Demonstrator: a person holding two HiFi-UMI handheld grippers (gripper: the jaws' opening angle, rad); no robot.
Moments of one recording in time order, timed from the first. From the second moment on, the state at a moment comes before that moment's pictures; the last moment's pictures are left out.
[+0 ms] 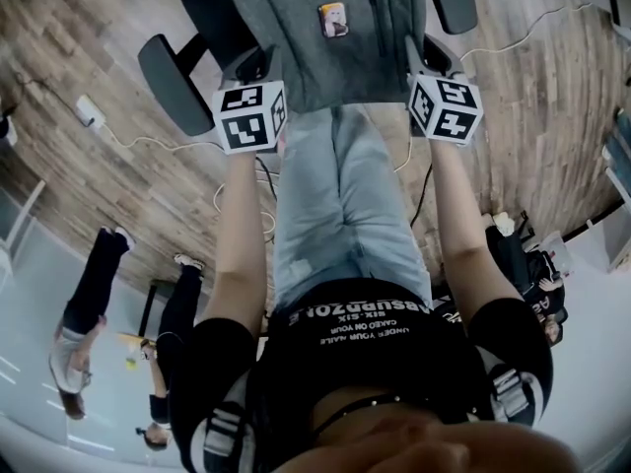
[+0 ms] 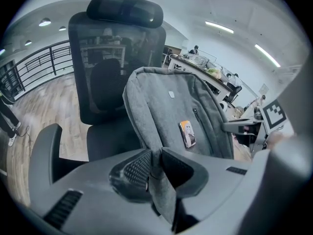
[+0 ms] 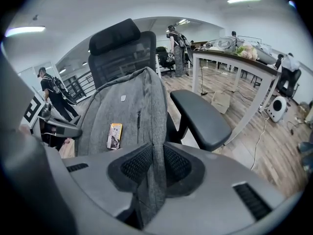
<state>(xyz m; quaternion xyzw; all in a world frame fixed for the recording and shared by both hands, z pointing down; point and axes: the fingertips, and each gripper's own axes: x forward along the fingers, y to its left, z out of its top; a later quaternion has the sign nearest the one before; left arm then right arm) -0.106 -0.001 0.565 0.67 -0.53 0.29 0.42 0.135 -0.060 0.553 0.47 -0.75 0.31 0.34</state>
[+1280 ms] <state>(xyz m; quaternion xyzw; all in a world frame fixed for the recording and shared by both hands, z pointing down) -0.102 -0.033 0.606 0.68 -0.49 0.33 0.44 0.144 -0.087 0.594 0.50 -0.72 0.32 0.36</state>
